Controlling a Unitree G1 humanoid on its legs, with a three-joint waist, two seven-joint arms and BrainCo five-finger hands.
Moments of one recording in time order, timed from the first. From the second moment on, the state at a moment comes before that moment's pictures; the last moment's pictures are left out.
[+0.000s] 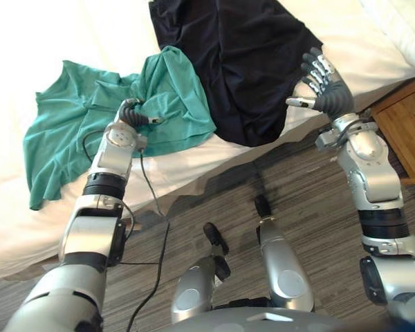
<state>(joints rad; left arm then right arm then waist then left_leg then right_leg) -0.77 0.49 0.00 0.78 0.10 0.20 0.01 -0.55 -0.41 0.01 -0.05 0.12 0.19 0.12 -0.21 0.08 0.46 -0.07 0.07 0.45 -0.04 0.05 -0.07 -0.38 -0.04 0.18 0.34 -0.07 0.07</state>
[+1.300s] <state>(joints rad) 0.08 0.21 -0.32 0.73 0.11 0.15 -0.11 -1.12 -1.00 0.17 0.72 -0.50 0.17 0.13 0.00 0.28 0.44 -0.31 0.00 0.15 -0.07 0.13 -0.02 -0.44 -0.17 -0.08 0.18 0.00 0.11</state>
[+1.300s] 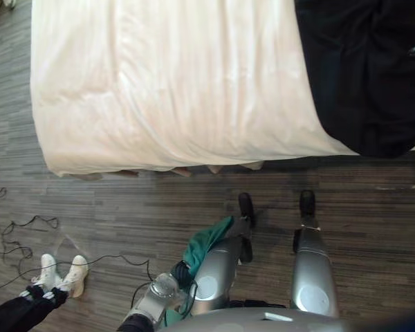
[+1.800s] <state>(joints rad) 0.08 0.21 -0.35 0.74 0.15 0.09 -0.11 -1.17 -1.04 0.17 0.83 -0.44 0.19 0.20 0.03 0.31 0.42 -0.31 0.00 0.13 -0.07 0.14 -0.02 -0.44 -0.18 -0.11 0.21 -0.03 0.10</state>
